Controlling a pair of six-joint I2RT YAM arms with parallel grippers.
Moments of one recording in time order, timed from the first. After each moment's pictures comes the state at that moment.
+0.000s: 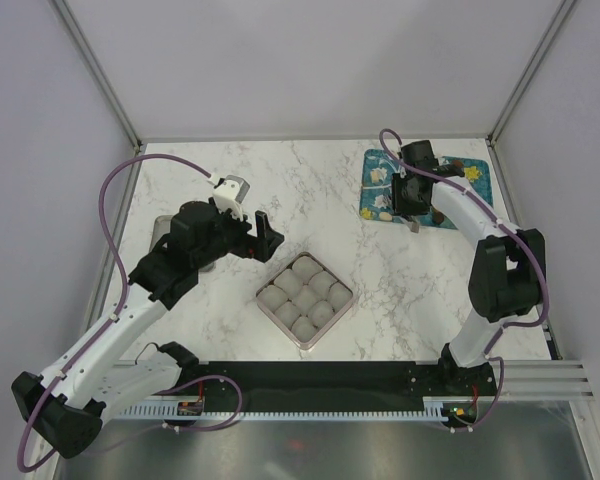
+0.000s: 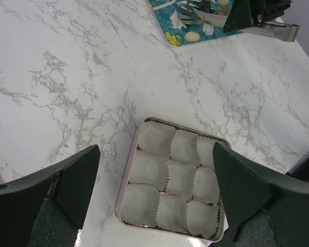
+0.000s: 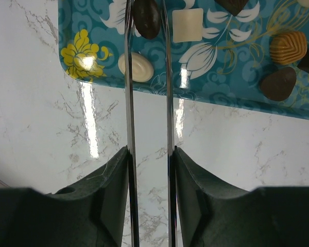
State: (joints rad) left arm -0.58 0.92 0.92 -0.37 0.09 -0.25; right arm 0.21 1.75 1.39 -0.70 0.09 0.20
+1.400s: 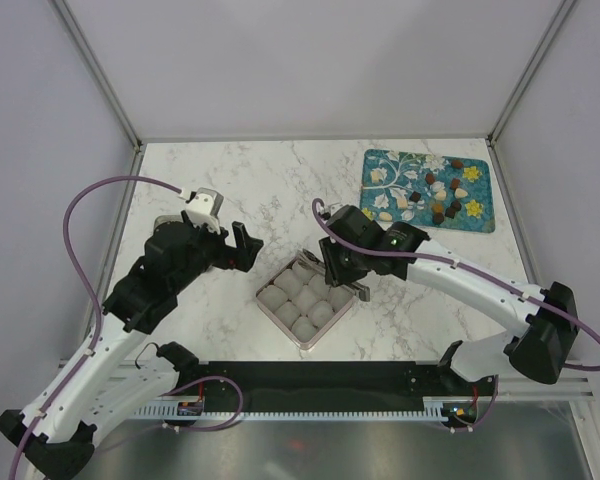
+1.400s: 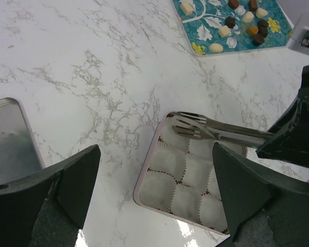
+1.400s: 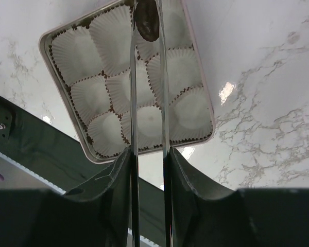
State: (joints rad) left arm -0.58 0.73 0.88 -0.47 -0.03 -0.25; right arm 0.88 1.39 1.24 -0.82 0.03 0.49
